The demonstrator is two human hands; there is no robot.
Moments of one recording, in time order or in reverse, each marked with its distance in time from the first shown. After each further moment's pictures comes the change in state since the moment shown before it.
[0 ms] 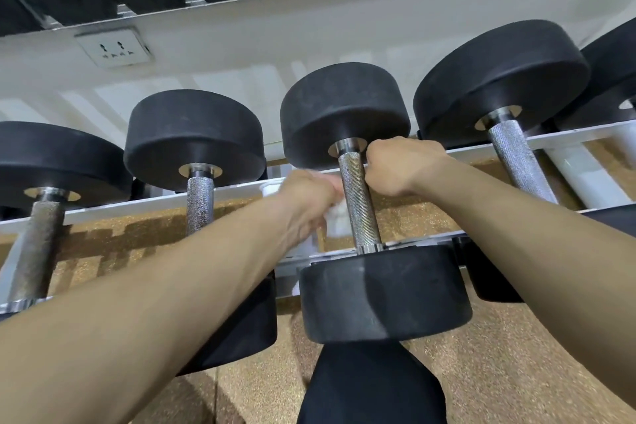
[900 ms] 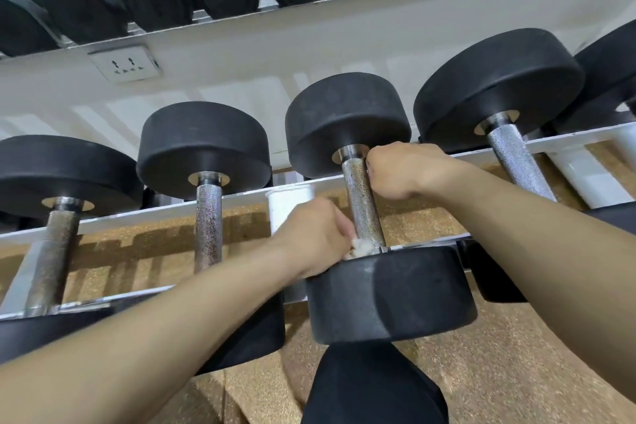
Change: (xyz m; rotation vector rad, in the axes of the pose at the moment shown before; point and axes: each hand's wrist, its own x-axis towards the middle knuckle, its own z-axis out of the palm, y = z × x) left_hand -0.046 -0.008 -0.015 0.718 -0.130 0.231; right_hand 0.004 0.004 0.002 -0.048 0.007 -0.053
